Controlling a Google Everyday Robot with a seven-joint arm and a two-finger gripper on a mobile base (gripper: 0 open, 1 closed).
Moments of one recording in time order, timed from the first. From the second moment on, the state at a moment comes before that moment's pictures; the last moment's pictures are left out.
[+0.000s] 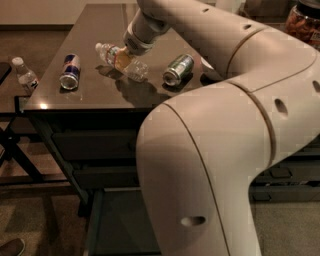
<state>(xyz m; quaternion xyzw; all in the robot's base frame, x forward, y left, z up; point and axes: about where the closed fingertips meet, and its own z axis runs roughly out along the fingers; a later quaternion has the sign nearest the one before) 0.780 0.089 0.880 -0.48 0.81 0.10 0.32</state>
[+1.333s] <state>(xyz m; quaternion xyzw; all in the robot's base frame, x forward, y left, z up) 0.775 0.089 0.862 -0.49 0.82 0.09 0.29</state>
